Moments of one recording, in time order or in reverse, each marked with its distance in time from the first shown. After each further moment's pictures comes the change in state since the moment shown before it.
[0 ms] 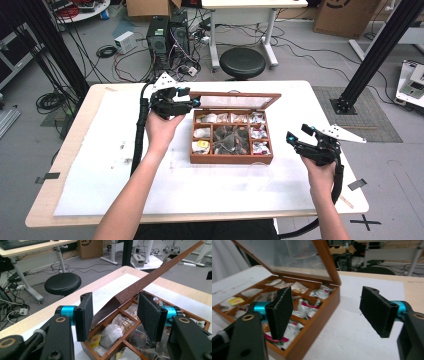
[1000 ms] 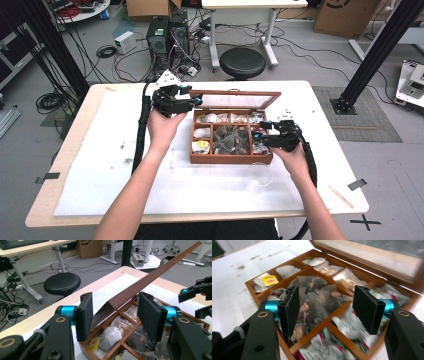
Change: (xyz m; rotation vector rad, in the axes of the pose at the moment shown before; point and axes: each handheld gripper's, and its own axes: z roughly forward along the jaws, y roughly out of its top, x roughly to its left) left arm -0.002 0.007 0.004 0.006 0.000 -0.001; right arm 0.039 0.026 0.086 0.259 0.298 -0.157
